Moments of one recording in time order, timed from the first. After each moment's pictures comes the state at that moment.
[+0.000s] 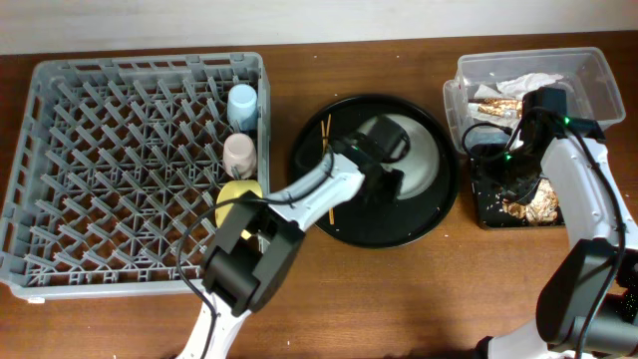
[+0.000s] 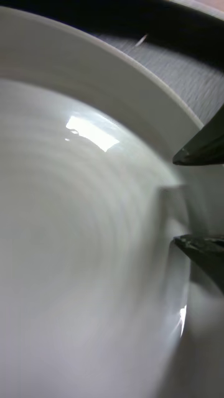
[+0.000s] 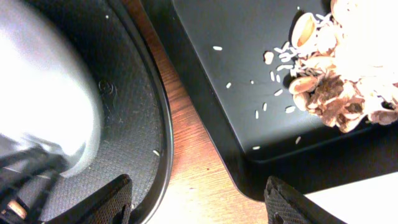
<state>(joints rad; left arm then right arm) -0.75 2.27 1.71 -0.61 0.20 -0.31 -0.21 1.73 1.33 -1.04 -0.13 0.28</state>
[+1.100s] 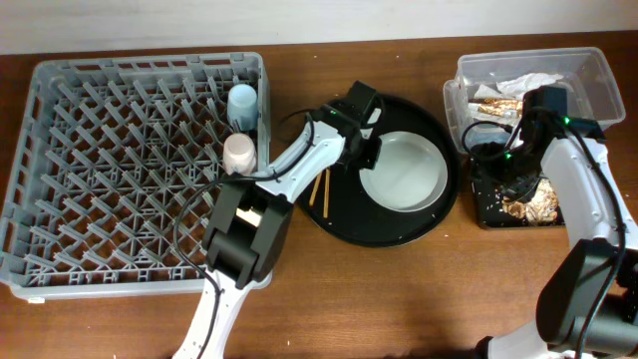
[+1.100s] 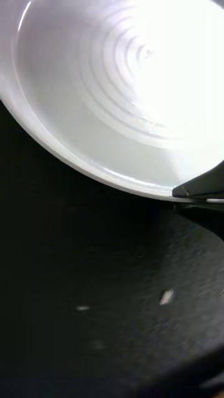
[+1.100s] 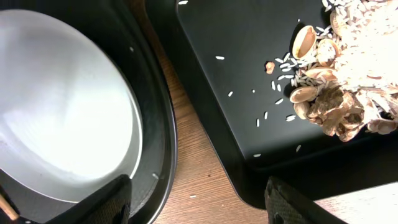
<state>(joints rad) -0.60 2.41 1.99 -0.78 0.16 -0.24 -0.21 1.73 1.33 -1.02 -0.13 0.28</state>
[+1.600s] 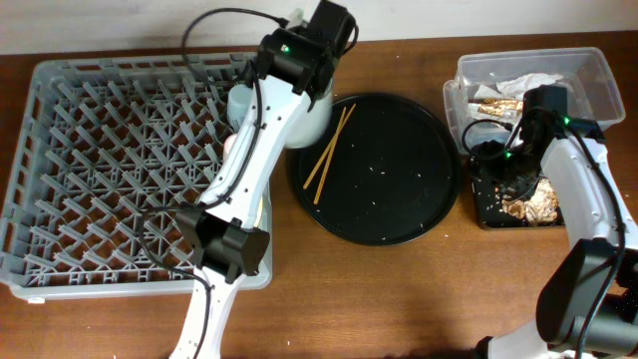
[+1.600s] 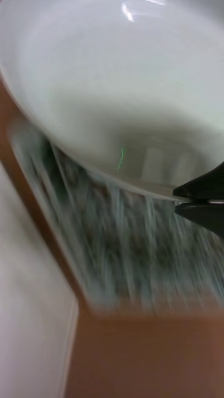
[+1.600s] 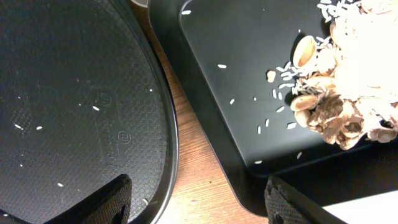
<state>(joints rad) -0.51 2.40 2.73 -1.58 -0.86 -0.11 -0.21 1.73 1.33 -1.00 -0.13 0.28</state>
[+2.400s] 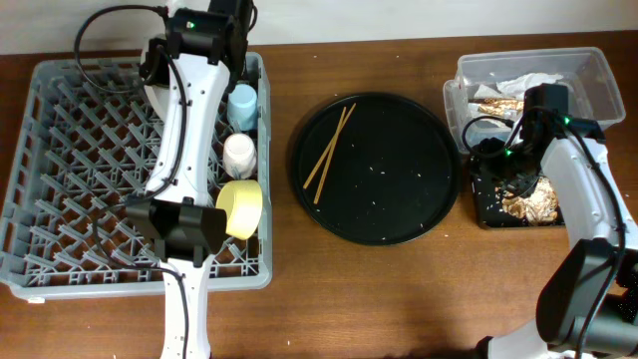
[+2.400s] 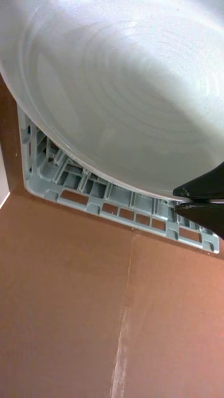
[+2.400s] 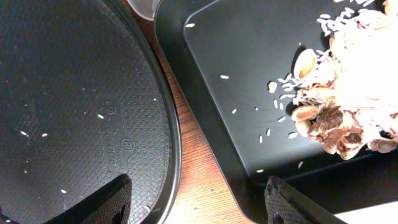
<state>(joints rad) -0.23 2.40 2.73 -1.66 -1.06 -0.27 -0.21 1.73 1.33 -0.97 -0.13 0.28</state>
